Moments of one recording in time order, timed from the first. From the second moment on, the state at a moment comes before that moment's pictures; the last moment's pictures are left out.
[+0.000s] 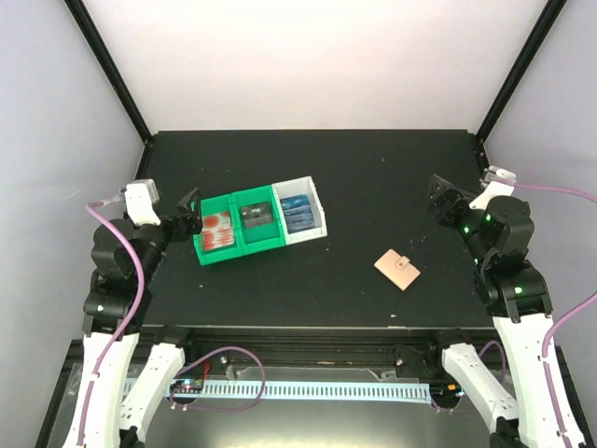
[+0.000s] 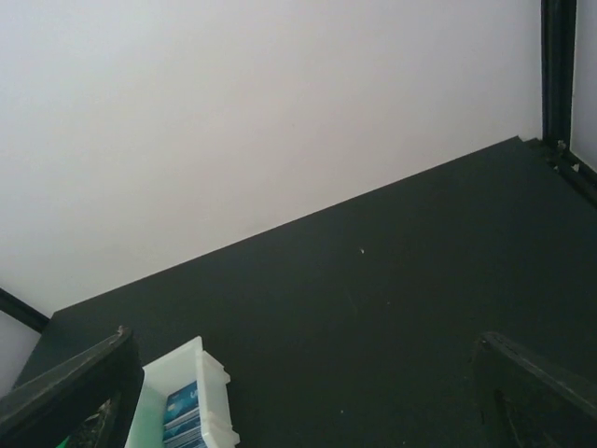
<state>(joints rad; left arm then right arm) -0.12 0.55 0.93 -0.49 0.06 -0.31 0.20 0.71 1.07 -0.61 0.12 0.46</state>
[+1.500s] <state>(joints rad) -0.27 0.69 0.60 -0.06 0.77 -0.56 0.22 1.34 0.61 -0.51 -0.12 0.68</state>
